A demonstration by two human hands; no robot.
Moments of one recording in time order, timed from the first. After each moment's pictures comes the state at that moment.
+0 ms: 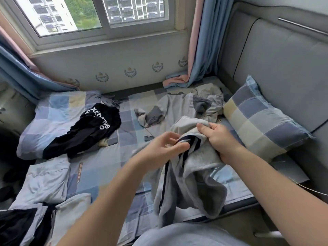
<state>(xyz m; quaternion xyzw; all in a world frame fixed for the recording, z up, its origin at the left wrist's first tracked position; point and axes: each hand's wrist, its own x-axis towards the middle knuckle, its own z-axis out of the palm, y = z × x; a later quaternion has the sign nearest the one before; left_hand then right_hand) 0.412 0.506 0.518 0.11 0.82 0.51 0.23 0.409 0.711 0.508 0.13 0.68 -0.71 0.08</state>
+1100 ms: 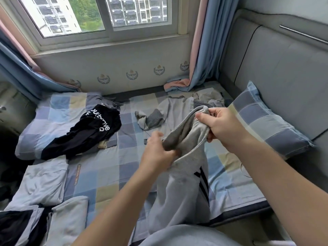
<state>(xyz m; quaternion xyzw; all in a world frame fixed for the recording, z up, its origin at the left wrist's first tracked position) 0.399 0.518 0.486 -0.05 0.89 0.43 0.12 0.391 0.716 0.562 0.03 0.76 -0.65 0.02</state>
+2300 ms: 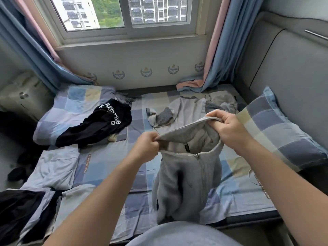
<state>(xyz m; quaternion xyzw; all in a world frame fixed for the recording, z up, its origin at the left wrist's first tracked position) 0.382 0.454 0.481 -0.03 0.91 0.41 0.09 0.375 0.718 0.528 -0.04 0.82 -0.57 0.00</state>
